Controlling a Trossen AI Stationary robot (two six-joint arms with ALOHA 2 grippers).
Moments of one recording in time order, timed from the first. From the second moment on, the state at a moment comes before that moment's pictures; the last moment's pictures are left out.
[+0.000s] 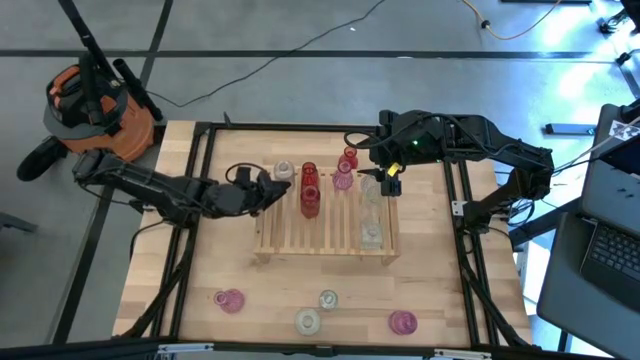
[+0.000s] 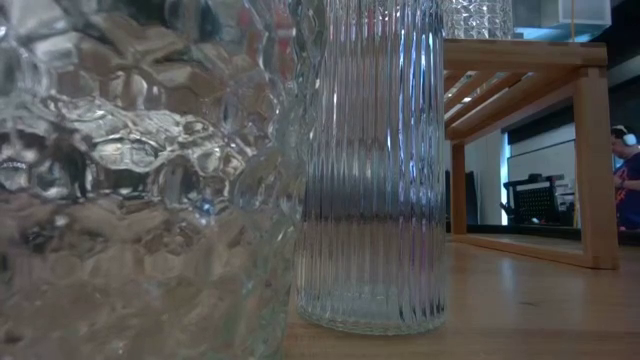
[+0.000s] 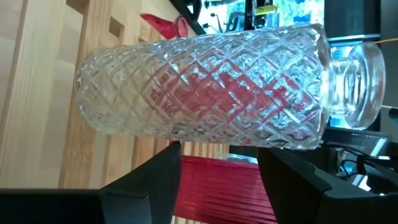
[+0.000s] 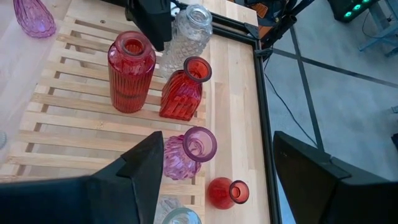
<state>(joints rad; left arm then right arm) -0.21 1.07 0.75 -0.11 -0.68 -1.77 -0.03 1.52 1.96 -1.14 0.16 -0.31</state>
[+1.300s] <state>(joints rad) -0.19 0.46 0.75 -0.07 -0.89 -0.93 -0.88 1.69 1.94 -0.70 -0.71 -0.34</state>
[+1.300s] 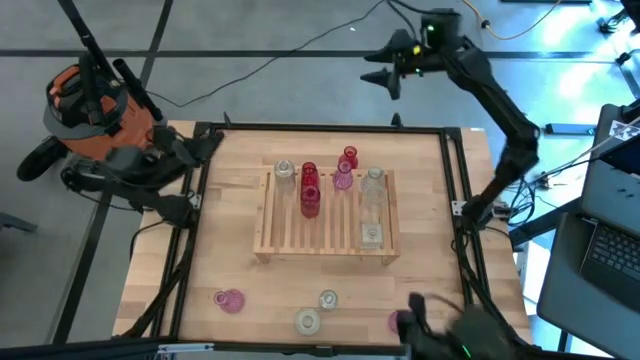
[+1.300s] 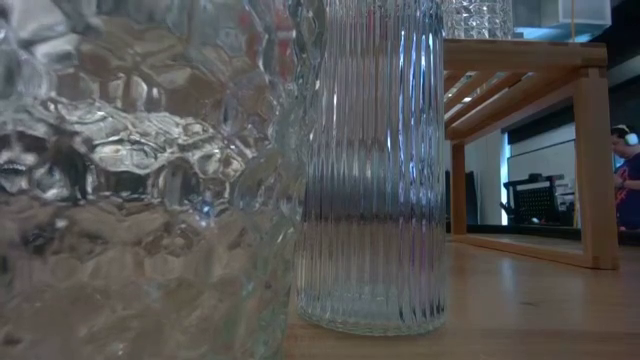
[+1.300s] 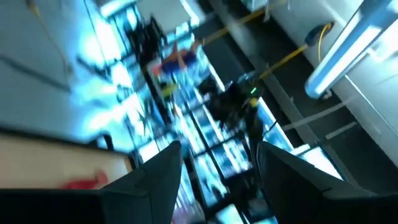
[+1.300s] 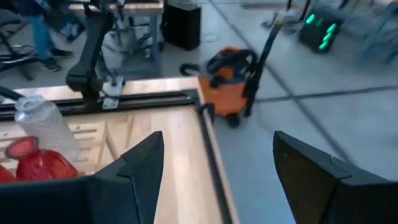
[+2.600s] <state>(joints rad) 0.46 0.82 0.75 0.40 -0.18 -1.10 -0.68 2.06 1.88 -1.22 -0.43 -0.61</state>
